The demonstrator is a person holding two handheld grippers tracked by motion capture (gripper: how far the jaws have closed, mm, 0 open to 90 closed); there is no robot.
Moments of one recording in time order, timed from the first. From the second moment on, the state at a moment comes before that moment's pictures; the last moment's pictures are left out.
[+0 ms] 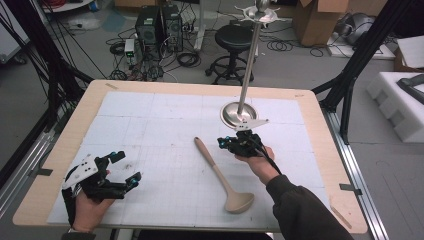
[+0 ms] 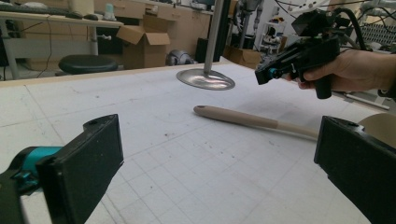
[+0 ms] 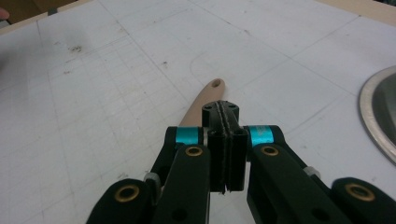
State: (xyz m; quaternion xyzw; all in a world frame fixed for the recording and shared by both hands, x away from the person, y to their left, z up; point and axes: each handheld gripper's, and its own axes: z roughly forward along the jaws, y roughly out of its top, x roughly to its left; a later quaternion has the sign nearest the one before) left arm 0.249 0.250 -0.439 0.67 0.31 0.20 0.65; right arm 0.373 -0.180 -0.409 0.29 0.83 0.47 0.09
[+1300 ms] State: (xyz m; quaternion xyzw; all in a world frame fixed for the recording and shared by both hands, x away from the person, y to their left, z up) left arm 0.245 0.252 -0.442 0.67 0.31 0.19 0.65; right arm 0.428 -0.120 -0.448 0.28 0.87 0.40 0.06
